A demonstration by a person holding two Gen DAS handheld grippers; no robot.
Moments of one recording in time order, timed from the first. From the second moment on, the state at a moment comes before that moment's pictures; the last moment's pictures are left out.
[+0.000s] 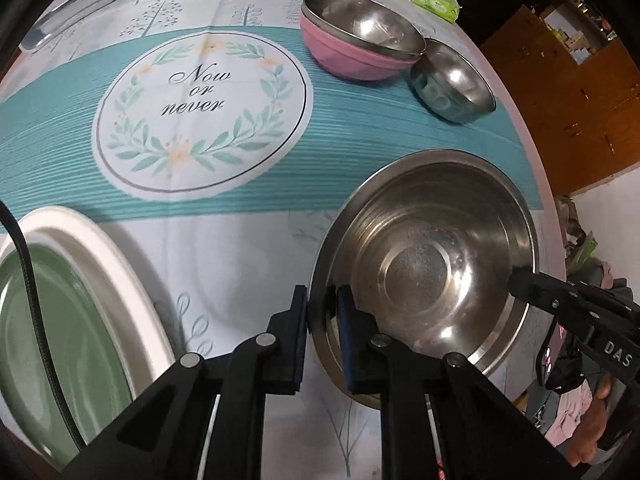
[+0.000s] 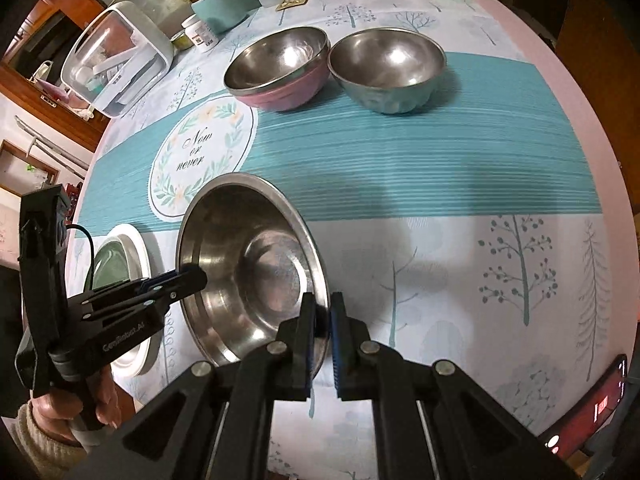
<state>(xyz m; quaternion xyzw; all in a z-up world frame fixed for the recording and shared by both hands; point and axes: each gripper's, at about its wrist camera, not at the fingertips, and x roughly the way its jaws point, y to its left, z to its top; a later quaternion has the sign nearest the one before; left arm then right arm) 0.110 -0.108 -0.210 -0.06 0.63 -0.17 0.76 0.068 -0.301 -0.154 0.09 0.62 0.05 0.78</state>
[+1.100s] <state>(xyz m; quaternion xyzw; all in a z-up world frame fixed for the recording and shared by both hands) 0.088 -0.072 -0.174 -0.02 0.61 -0.10 0.78 0.059 -0.285 -0.174 0.09 0.64 0.08 0.76</state>
